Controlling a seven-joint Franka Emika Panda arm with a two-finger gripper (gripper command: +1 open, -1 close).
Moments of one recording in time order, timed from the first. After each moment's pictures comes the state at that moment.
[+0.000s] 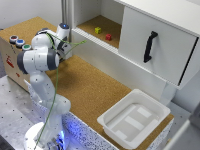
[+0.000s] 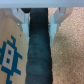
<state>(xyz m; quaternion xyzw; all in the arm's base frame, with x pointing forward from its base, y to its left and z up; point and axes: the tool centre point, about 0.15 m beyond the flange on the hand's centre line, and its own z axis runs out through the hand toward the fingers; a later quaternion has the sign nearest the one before) 0.352 0.354 0.308 -0.99 0.00 -0.02 0.16</state>
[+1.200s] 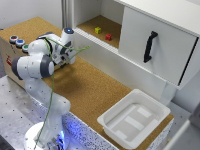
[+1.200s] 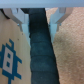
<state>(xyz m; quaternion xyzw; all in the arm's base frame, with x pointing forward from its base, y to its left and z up) 0.352 0.234 0.309 -0.98 0.06 -0.04 0.16</state>
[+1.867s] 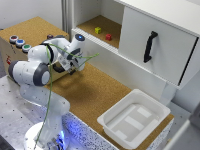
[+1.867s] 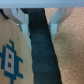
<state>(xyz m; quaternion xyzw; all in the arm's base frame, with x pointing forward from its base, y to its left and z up) 0.350 0.160 0.306 -0.98 0.07 -0.02 0.17</state>
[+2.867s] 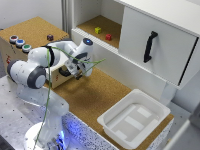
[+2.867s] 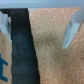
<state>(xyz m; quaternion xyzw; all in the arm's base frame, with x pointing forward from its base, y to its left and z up) 0.351 0.099 0.308 -0.99 0.09 -0.04 0.13</state>
